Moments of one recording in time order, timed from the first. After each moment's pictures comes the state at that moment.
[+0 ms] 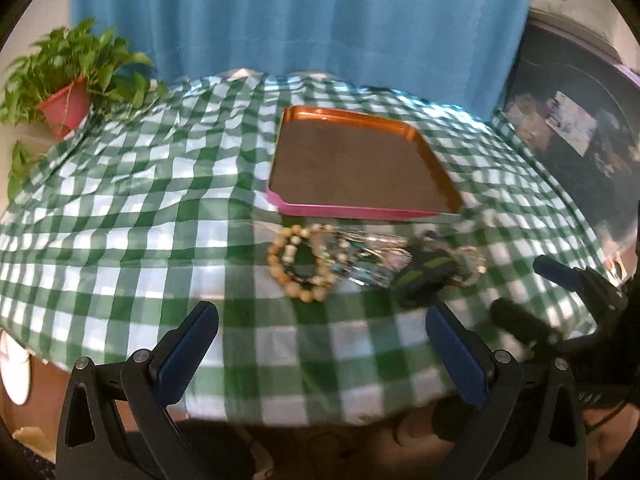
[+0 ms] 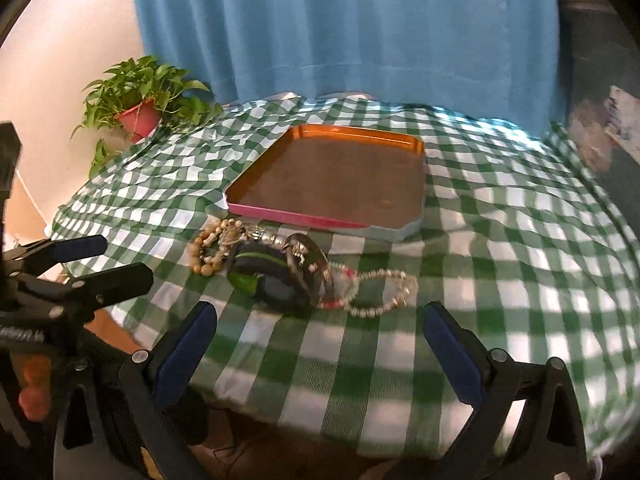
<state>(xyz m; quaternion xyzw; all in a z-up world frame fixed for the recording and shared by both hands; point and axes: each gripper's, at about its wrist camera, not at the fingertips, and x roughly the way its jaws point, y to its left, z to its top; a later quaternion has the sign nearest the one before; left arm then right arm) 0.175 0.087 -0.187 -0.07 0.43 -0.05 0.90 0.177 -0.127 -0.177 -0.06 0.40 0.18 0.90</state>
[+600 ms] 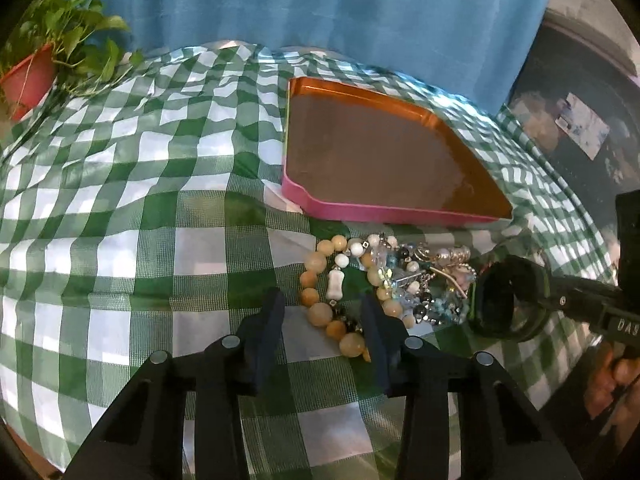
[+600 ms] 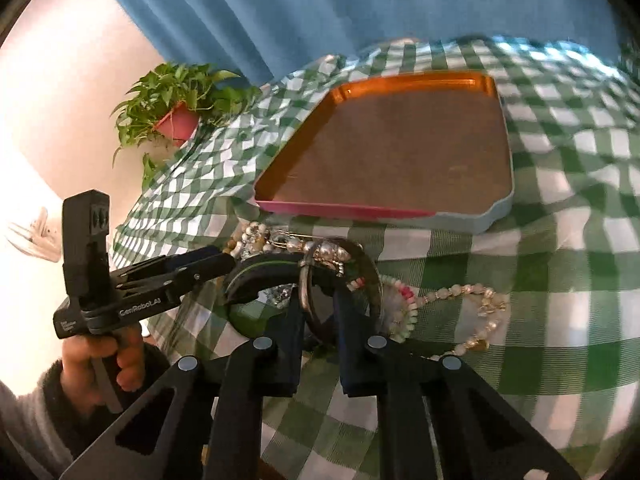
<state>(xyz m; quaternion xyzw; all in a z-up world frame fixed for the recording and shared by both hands) 0.235 0.120 -0.250 -0.08 0.44 -0.09 0.89 0.244 -0.130 -0.226 0.07 0.48 0.30 0.82</state>
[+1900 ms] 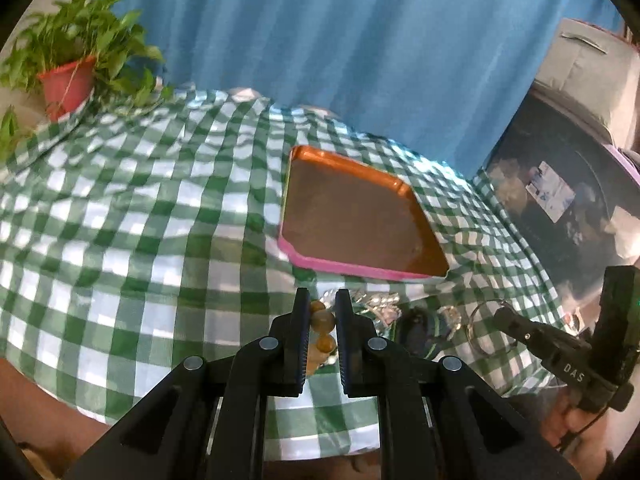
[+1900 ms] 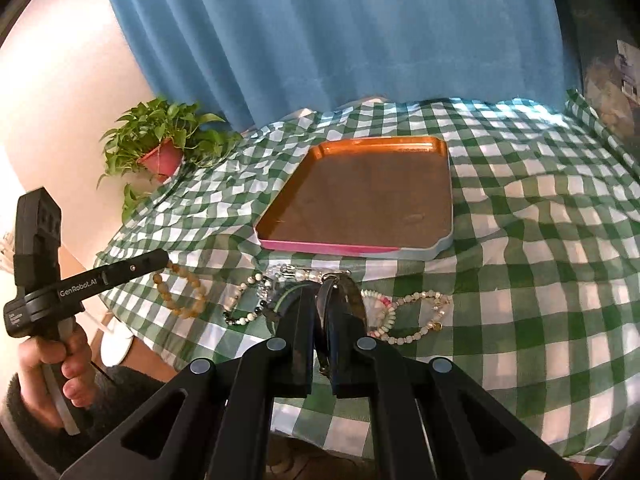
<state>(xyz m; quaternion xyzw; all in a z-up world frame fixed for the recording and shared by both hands) 0.182 0.139 -0.154 -0.16 0.38 -0.09 0.90 0.191 -0.131 -0.157 0.04 0.41 0.22 0.88</state>
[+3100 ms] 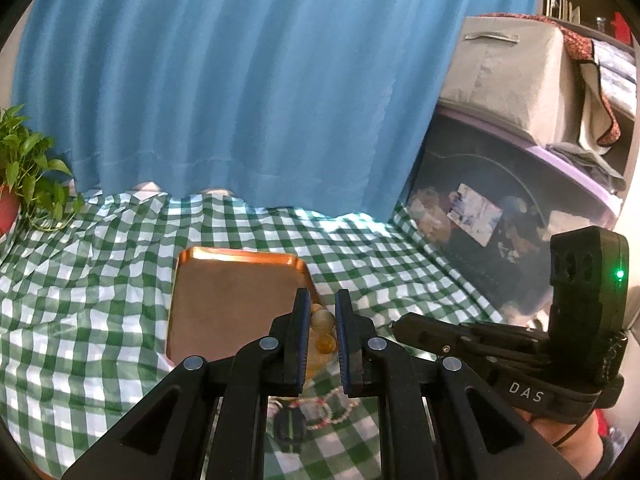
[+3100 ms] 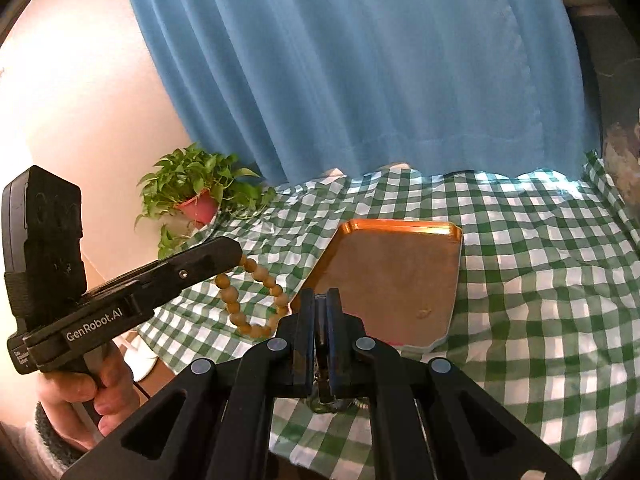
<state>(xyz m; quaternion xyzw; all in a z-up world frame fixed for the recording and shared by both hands) 0.224 0.044 -0.052 -0.11 0.29 -0.18 0.94 0.223 -0.148 -0.067 0.06 0.35 0.28 0.89</state>
